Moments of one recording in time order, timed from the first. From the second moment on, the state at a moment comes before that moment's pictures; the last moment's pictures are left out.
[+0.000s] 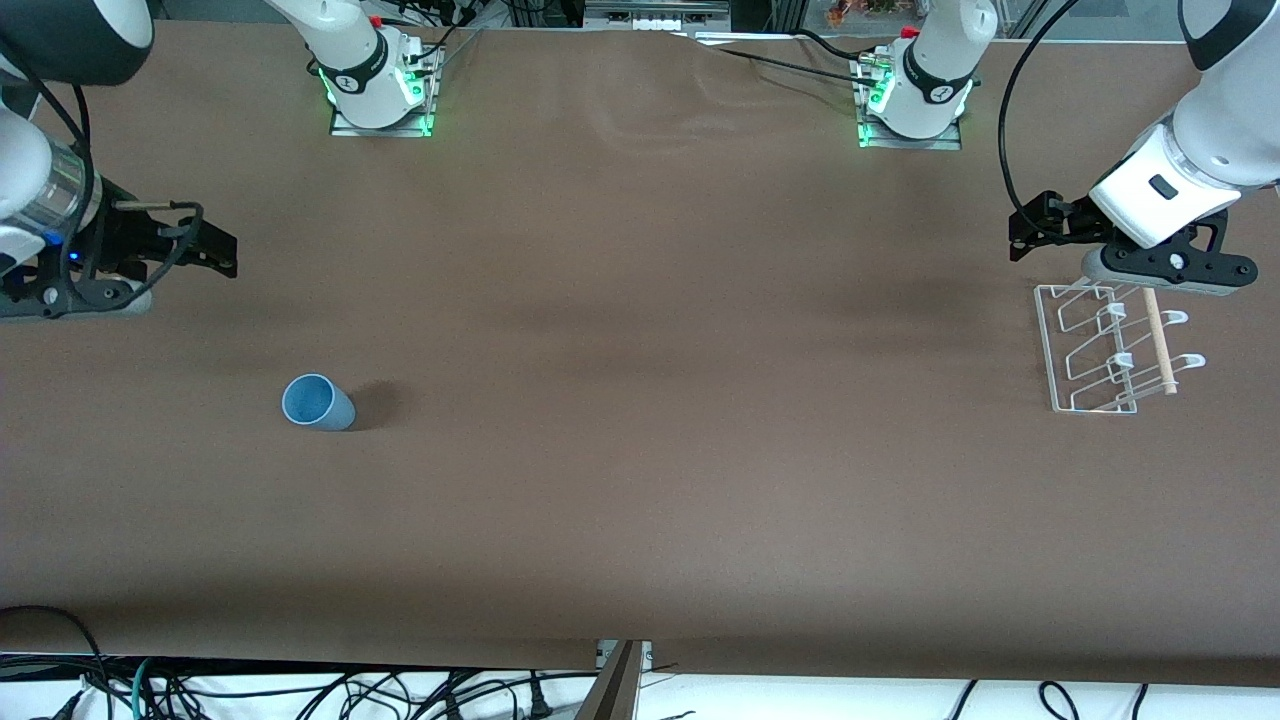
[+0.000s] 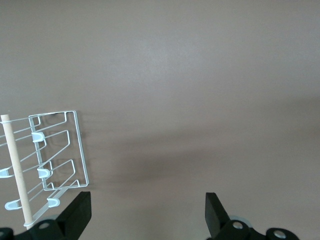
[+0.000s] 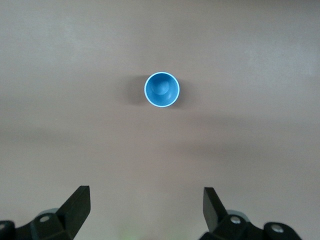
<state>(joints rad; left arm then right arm) -0.03 -0.01 -0.09 -1.69 0.00 1.62 0.01 0.09 0.18 0.02 -1.44 -0.07 1.50 0.02</state>
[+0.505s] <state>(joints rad) -0.03 -0.01 -0.09 -1.69 0.00 1.62 0.01 0.02 0.36 0.02 -1.46 -0.08 1.66 0.02</state>
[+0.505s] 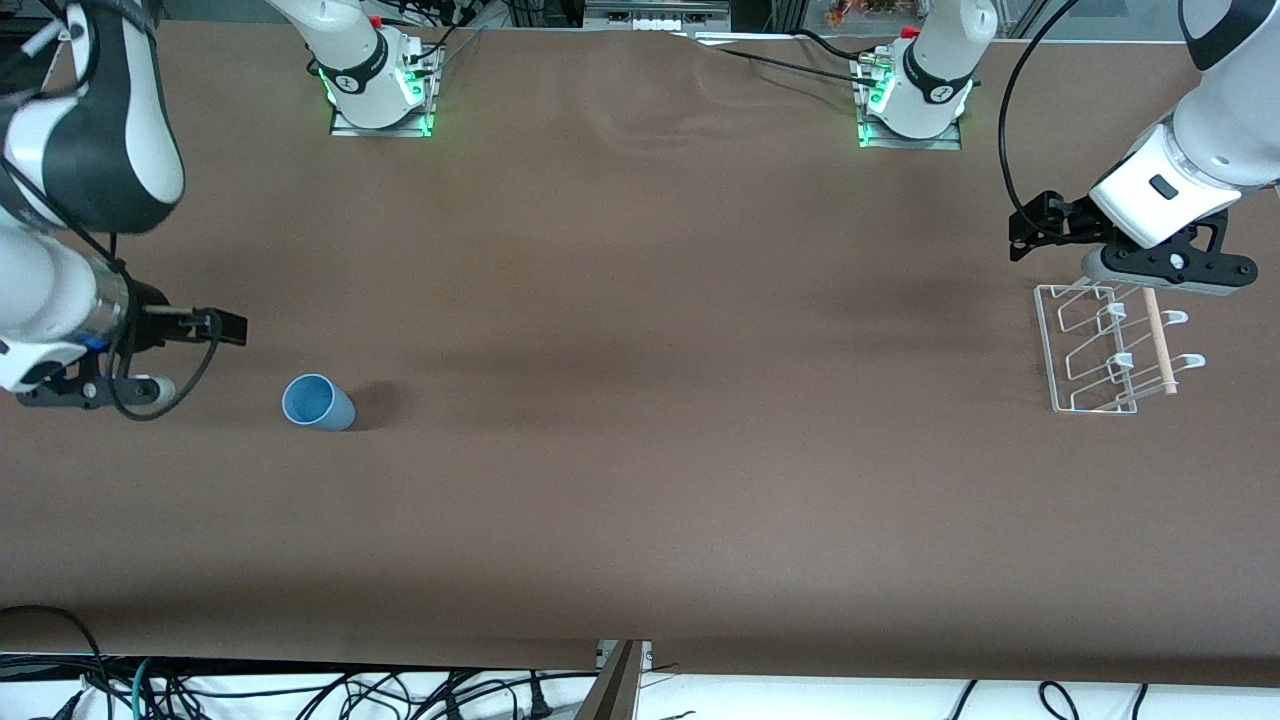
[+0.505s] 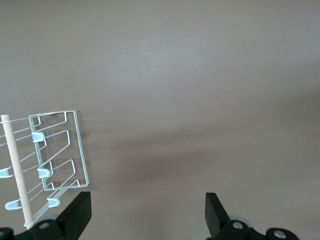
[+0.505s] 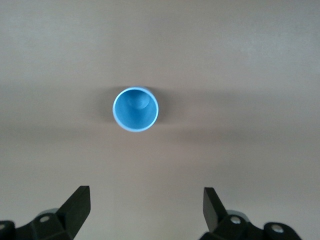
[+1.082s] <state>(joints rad) -0.03 0.00 -0.09 -1.69 0.00 1.62 0.01 0.01 0.51 0.02 -1.60 -0.08 1.96 0.01</state>
